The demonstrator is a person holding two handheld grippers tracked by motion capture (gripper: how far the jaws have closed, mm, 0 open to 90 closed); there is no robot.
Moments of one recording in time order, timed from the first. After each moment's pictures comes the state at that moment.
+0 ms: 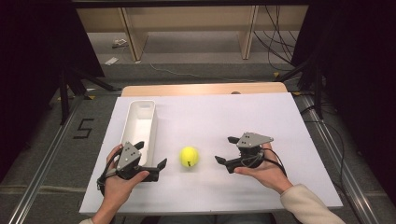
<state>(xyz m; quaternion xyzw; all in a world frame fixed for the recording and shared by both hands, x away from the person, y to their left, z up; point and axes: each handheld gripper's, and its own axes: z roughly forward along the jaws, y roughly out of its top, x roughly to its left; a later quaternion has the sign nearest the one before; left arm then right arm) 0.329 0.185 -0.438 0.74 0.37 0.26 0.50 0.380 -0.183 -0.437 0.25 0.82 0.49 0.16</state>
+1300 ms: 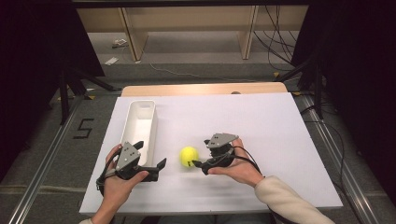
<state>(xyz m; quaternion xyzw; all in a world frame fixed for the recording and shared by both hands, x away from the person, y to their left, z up) 0.328 0.185 -0.436 0.73 0.37 0.26 0.51 0.397 -0.110 -0.460 0.22 0.86 0.45 0.12</state>
